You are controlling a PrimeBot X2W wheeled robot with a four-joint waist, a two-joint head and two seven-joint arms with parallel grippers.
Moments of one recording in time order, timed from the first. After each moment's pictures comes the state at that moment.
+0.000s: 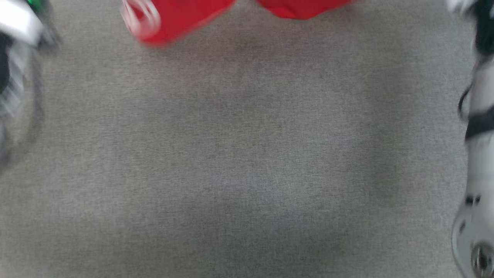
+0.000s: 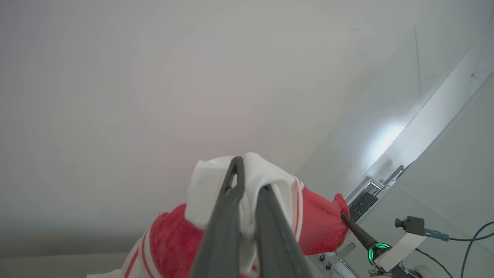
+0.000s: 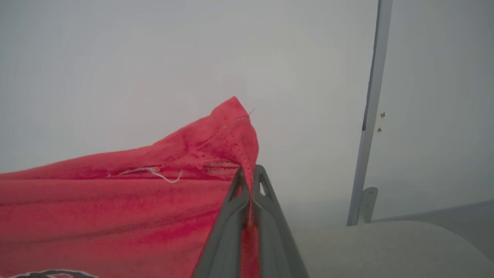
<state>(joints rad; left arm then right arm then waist) -1.14 0.73 -0.62 0.29 -1.57 -0.13 -0.10 -1.17 -0.09 -0.29 0.65 0.15 0.13 0.13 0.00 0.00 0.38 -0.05</state>
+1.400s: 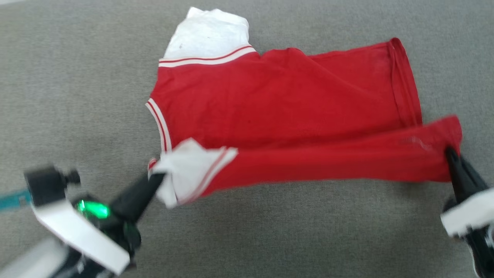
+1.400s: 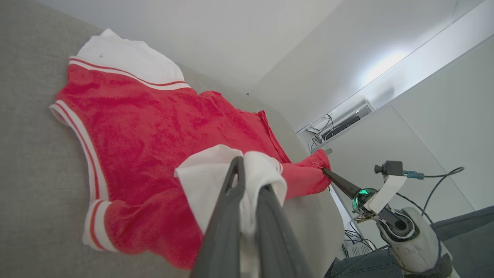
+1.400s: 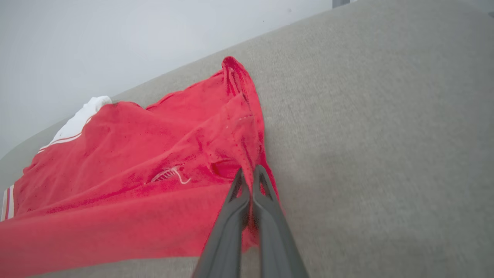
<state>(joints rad) -0.29 0.88 -0.72 -0.26 -1.42 -0.13 -0.24 -0.06 -0.06 -0.28 -0.20 0.47 0.13 0.41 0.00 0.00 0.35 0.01</state>
